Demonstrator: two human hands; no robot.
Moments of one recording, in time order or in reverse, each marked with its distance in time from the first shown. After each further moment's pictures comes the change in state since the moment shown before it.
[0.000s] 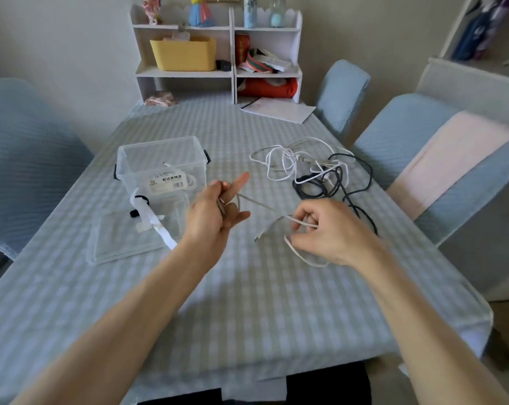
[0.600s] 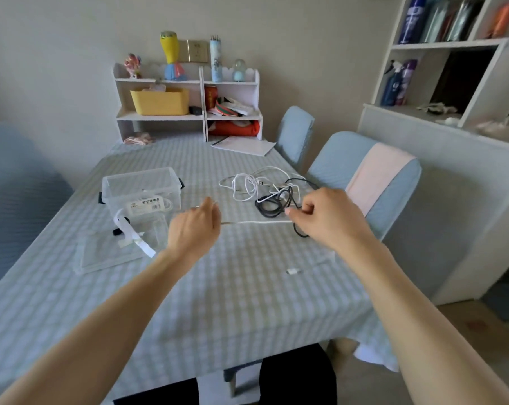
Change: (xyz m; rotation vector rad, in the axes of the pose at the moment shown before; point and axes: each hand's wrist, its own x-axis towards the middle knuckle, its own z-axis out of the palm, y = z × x) left_hand -0.008 -0.015 0.009 1.518 0.133 0.775; right_hand -0.063 -0.010 -0.074 -0.344 0.358 0.075
